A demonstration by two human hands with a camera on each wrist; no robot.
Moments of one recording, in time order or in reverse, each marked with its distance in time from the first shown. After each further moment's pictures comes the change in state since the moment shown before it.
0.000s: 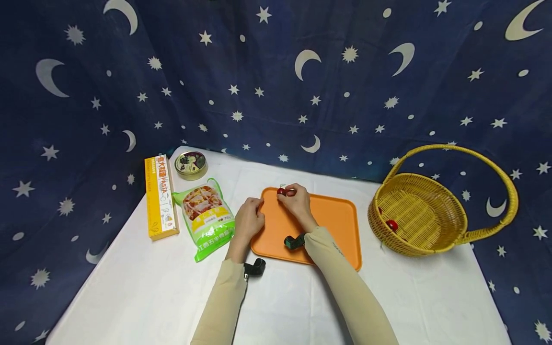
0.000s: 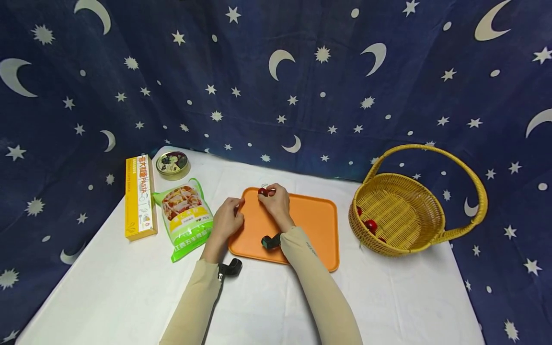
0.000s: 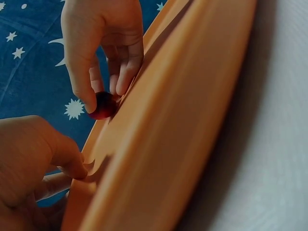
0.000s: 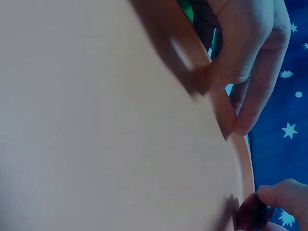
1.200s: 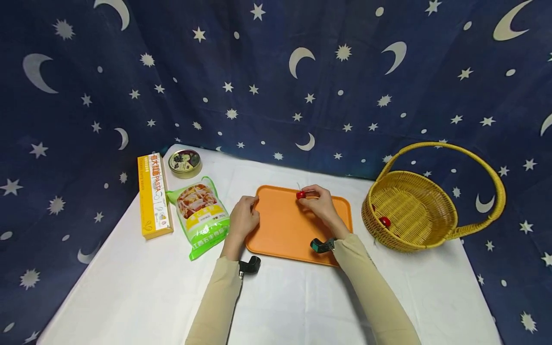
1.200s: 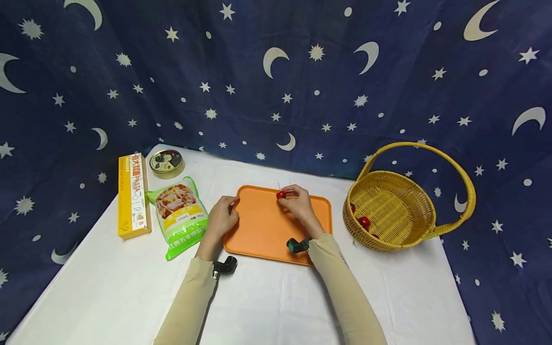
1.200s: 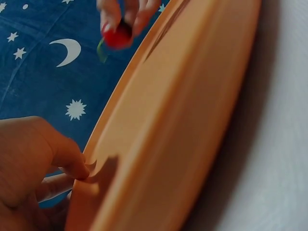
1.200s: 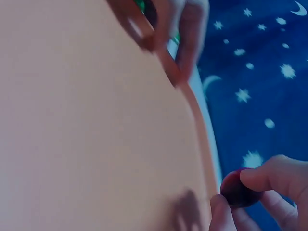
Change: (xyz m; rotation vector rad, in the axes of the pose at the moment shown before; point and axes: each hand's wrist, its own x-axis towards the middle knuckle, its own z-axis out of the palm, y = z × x) left_hand 0.000 0.002 -0.002 -0.027 -0.011 -0.016; right_hand -0.010 0.027 -0.081 0.375 -0.206 0.067
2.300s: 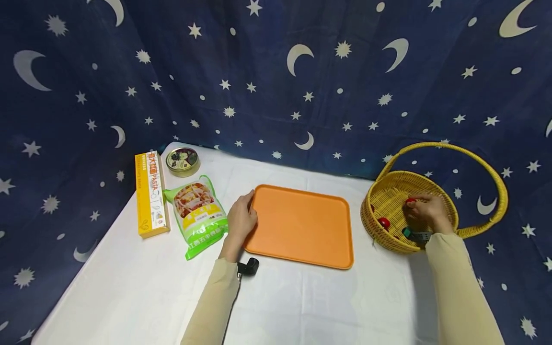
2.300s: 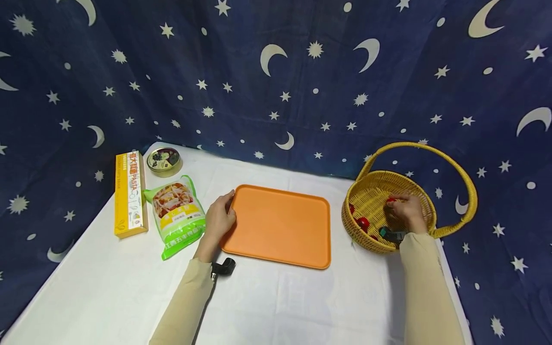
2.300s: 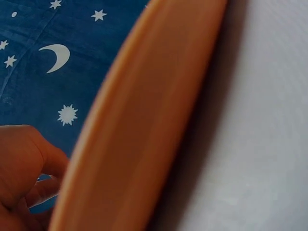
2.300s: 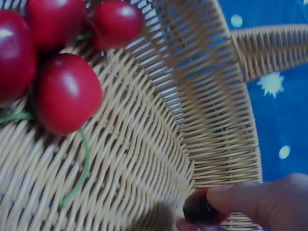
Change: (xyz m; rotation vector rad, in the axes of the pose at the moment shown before) left_hand -0.001 0.000 0.006 0.006 0.121 -0.004; right_hand -0.042 0.009 -0.272 -0.461 0.209 0.248
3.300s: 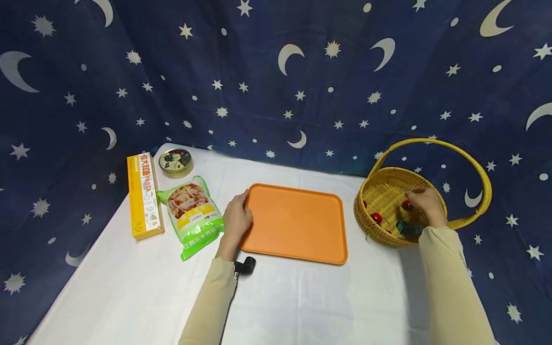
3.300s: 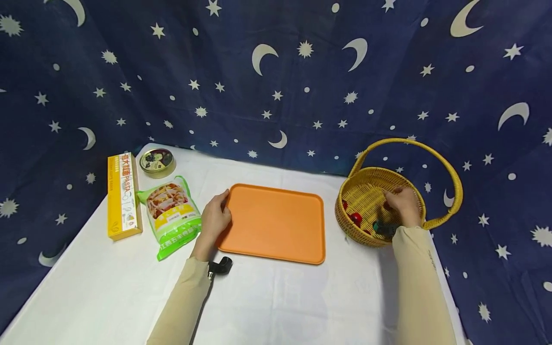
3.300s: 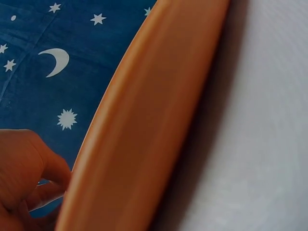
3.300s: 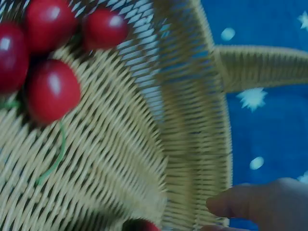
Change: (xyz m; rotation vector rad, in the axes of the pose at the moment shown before) left_hand -0.001 0.005 0.000 -0.011 -0.028 -0.054; right_hand -0.024 -0.034 -0.013 -0.267 0.022 0.064
